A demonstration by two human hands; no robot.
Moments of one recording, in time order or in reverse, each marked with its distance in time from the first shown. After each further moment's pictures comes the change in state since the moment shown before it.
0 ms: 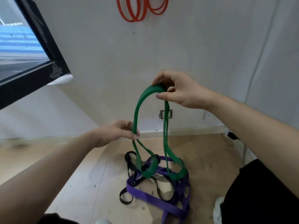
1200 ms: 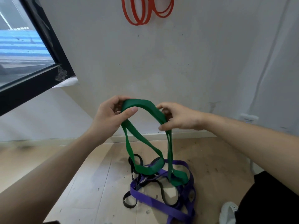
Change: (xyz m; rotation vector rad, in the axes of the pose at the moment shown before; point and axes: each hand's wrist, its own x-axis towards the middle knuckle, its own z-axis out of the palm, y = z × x) left_hand -0.023 0.042 -0.006 -0.140 0.585 0.406; right_hand -0.009 0.038 0.043 0.149 -0.312 0.271
